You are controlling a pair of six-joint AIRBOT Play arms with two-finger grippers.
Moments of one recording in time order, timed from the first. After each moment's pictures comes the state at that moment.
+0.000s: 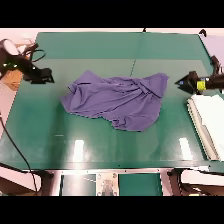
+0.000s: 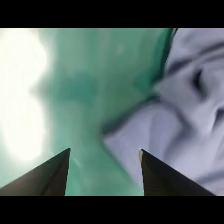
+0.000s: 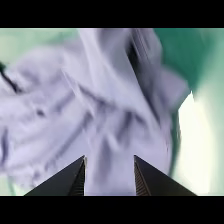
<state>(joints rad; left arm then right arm) 0.18 -1.70 1.65 1.27 -1.38 -1.41 -0.48 -1.39 1.16 -0.79 1.26 1.30</state>
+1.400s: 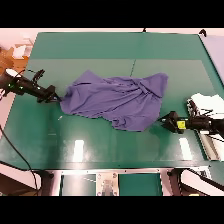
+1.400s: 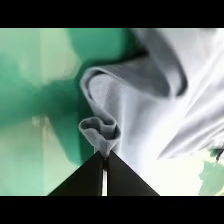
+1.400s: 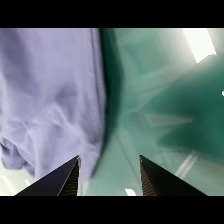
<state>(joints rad) 0.27 -1.74 1.37 0.95 -1.38 -1.24 -0.46 -1.19 0.51 -0.71 1.08 1.23</state>
